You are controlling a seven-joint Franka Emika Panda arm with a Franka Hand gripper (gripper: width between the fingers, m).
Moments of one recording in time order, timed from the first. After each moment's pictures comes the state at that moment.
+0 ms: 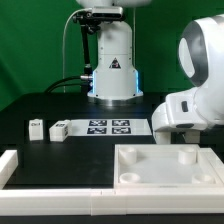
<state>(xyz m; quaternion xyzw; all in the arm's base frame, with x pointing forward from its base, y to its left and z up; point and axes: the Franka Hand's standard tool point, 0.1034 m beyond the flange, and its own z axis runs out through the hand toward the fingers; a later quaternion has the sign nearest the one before) 0.380 0.162 0.006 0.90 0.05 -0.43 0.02</state>
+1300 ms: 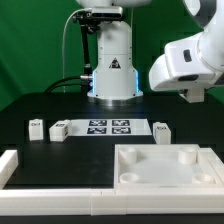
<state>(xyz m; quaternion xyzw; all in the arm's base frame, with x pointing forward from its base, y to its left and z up) 0.422 0.150 0.109 0.89 0.07 -0.45 0.01</state>
